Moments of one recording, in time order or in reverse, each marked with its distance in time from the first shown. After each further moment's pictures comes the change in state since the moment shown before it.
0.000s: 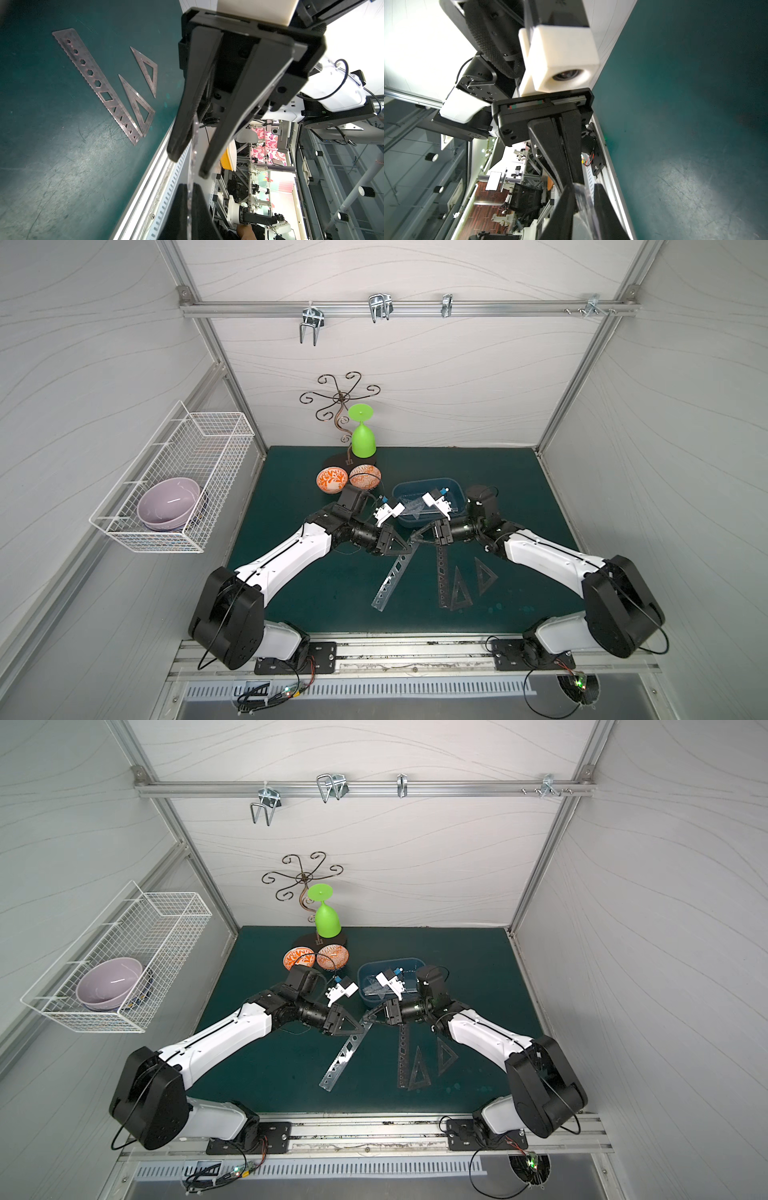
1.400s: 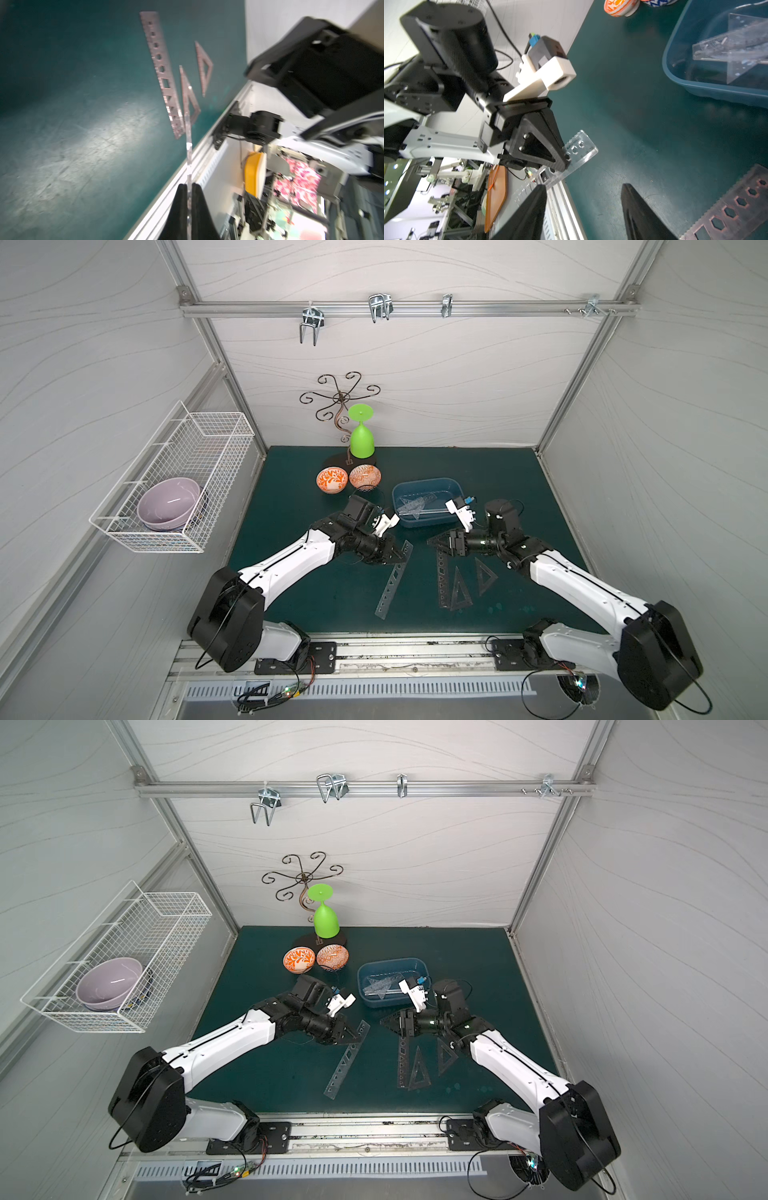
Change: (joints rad) left arm -0.042 -0.011 -0.050 -0.051 -0.251 -0.082; right arm -0.063 -0.272 -0.134 -0.250 0.307 -0.232
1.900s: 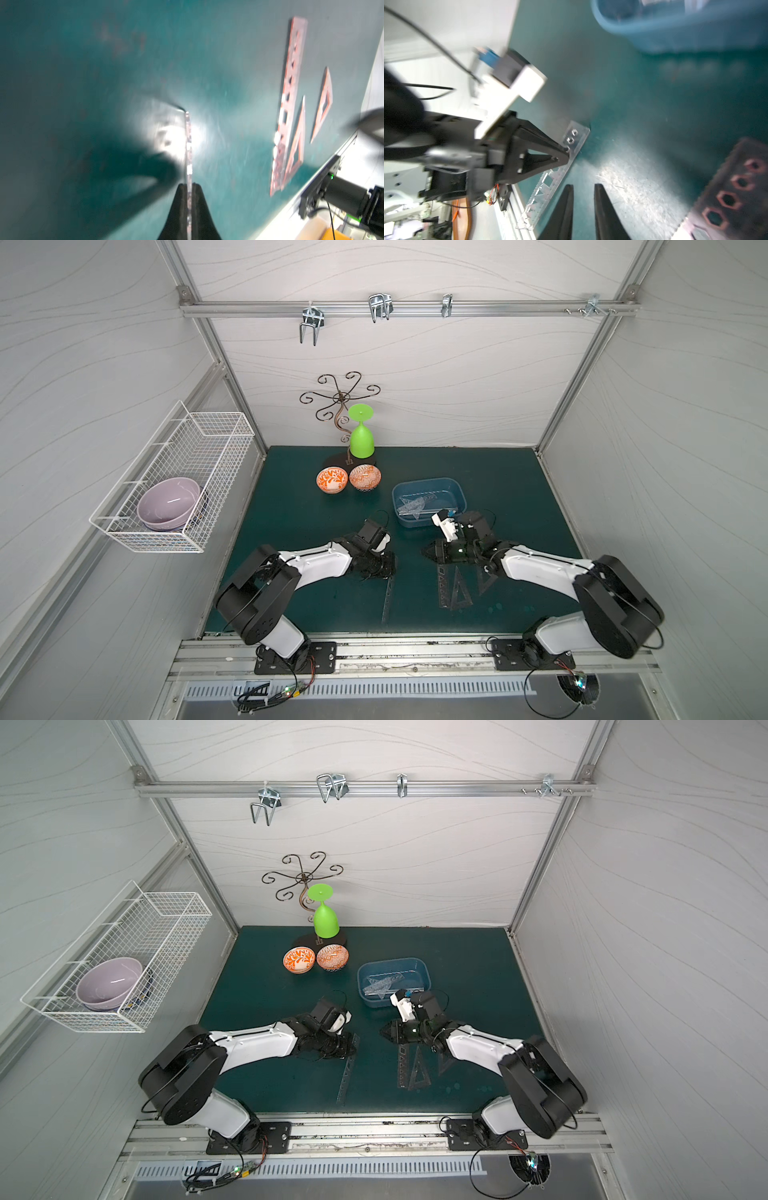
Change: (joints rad) left arm -0.126 0.135 -0.212 0.247 -0.471 -0.154; right arm 0.105 0.212 -0.054 0.138 0.268 0.052
